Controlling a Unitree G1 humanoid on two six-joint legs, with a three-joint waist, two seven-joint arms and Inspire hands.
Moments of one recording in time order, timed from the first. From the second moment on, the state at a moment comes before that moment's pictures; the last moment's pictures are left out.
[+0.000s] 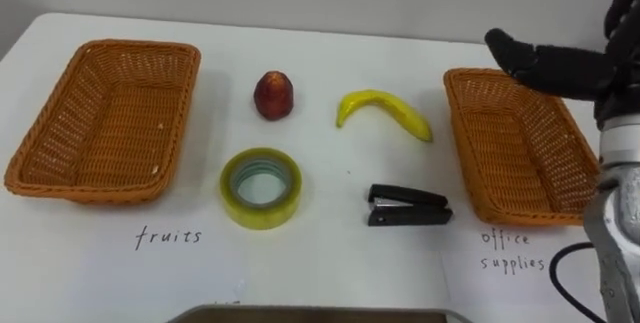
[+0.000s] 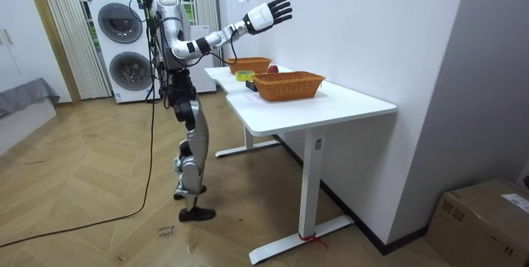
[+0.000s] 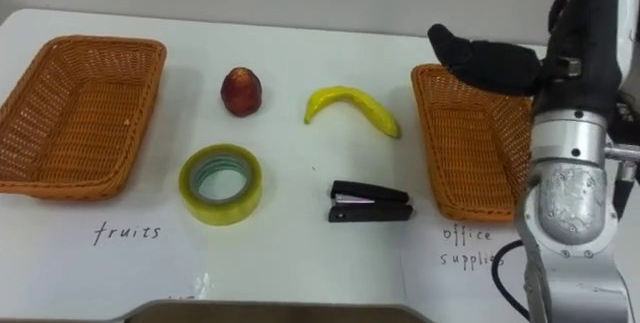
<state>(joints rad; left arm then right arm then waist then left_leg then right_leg) 0.29 0.18 0.10 1.08 0.13 0.06 0.17 -0.04 -0.35 -0.13 -0.28 0.03 -0.03 -0.18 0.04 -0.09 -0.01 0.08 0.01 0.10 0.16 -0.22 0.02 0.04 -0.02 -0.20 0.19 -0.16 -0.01</state>
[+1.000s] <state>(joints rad) 0.25 0.22 0.10 1.08 0.14 0.08 0.07 -0.04 -0.39 -0.03 -0.21 -0.13 0.05 0.22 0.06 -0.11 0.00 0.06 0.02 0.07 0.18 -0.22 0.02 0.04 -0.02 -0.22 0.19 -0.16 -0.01</state>
